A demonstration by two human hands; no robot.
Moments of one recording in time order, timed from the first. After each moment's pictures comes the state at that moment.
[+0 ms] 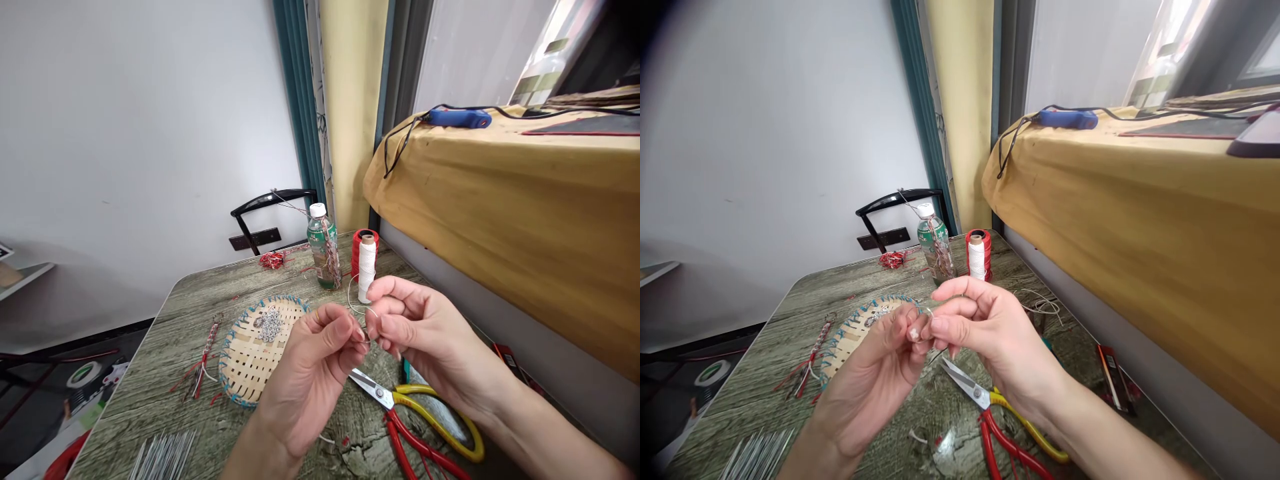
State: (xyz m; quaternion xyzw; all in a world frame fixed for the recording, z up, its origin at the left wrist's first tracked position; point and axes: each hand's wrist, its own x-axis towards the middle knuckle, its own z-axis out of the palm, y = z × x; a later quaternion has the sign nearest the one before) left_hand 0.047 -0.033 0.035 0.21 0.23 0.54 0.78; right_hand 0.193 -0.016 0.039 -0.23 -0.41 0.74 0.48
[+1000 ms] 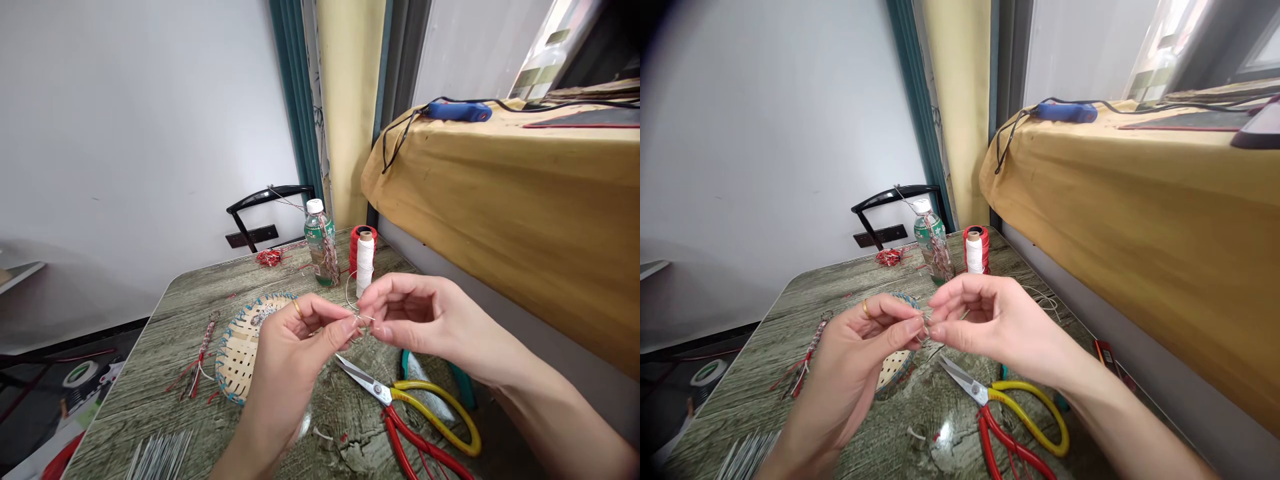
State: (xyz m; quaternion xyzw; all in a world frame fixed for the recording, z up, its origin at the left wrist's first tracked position) left_hand 0.044 -0.036 0.044 0.42 0.44 0.56 0.57; right_hand 0.212 -0.005 0.048 -0.33 -0.61 0.62 0.36
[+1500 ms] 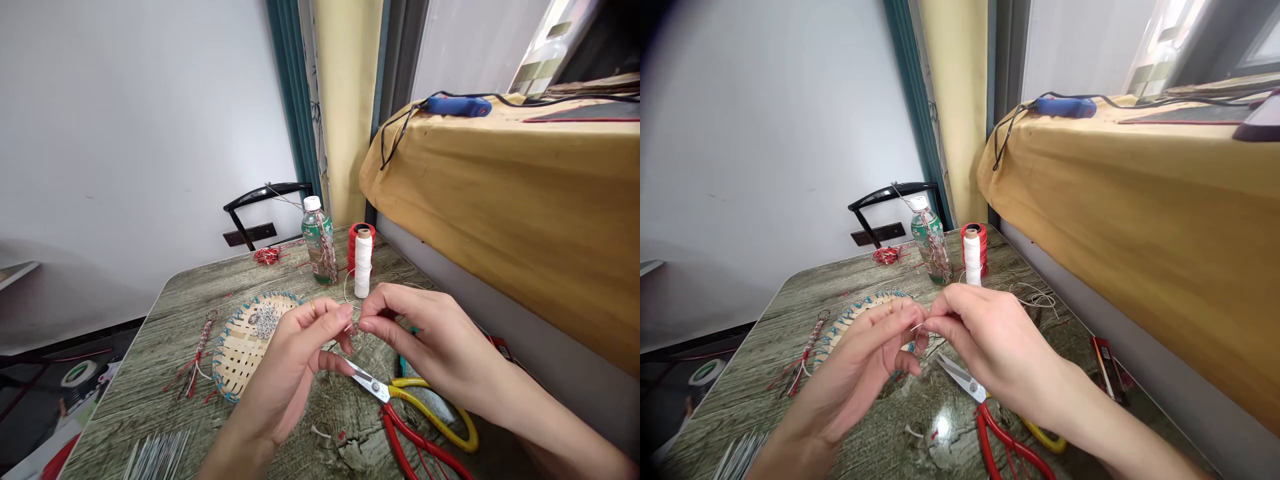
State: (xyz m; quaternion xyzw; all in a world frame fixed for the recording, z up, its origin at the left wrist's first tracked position) left_hand 0.038 -0.030 0.039 0.38 0.40 0.46 0.69; right_hand 0.208 -0.015 0.044 -0.37 -0.83 0.26 0.33
